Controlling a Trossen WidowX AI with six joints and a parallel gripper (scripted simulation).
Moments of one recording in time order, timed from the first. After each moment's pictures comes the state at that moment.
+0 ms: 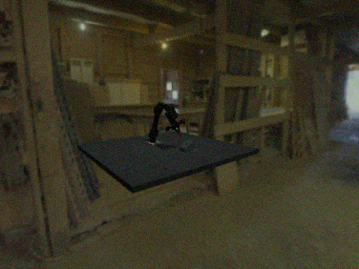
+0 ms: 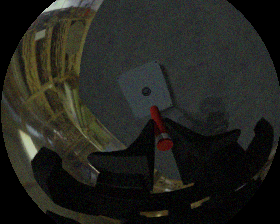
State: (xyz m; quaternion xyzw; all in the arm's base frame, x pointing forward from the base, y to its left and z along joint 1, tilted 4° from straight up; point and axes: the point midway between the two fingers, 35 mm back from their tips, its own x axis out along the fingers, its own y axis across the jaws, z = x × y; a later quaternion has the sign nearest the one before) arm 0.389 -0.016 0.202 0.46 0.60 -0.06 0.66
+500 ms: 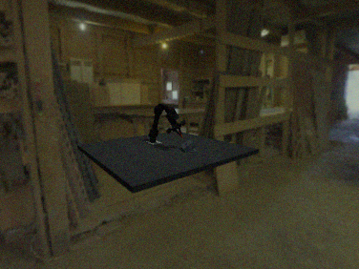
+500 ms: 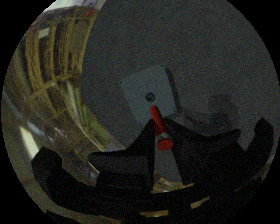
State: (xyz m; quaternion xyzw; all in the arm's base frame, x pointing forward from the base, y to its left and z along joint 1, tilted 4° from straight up) arm 0.403 -0.013 0.190 0.46 0.59 -0.05 0.66
